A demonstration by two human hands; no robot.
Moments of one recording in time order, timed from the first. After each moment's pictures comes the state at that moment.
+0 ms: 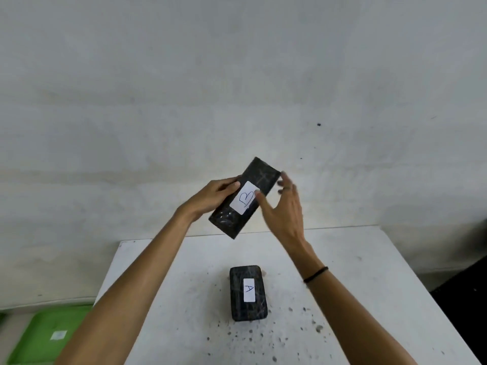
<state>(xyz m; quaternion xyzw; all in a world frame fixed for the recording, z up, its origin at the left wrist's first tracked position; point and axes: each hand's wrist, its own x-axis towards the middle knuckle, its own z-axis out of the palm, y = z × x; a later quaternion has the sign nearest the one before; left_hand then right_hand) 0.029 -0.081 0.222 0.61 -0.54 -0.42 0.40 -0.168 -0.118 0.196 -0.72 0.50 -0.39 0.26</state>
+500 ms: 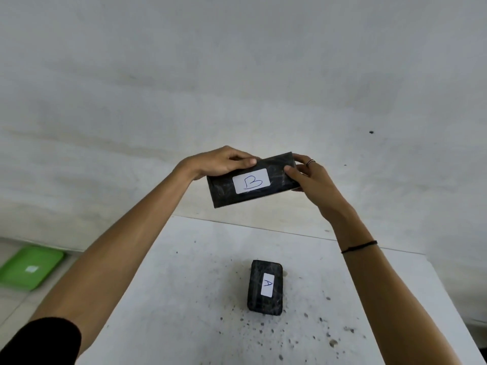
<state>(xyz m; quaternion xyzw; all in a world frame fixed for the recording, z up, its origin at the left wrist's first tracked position) 0.061 -0.026 0.312 0.69 -0.58 -0.34 0.28 -0.162 -0.150 0.261 -0.73 0.30 -0.29 0.54</state>
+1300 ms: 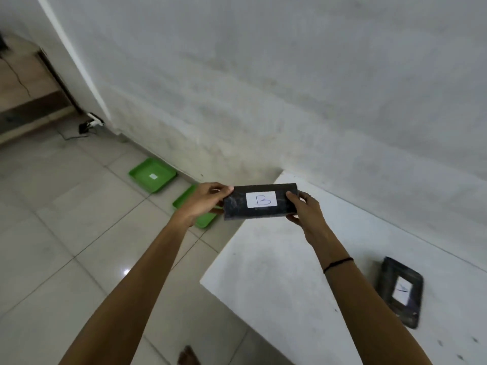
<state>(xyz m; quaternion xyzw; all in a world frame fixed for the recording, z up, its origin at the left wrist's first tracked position) 0.255 0.356 0.106 0.76 -0.11 -0.31 0.55 0.117 0.132 0.082 -0.61 0.37 -0.10 0.70</state>
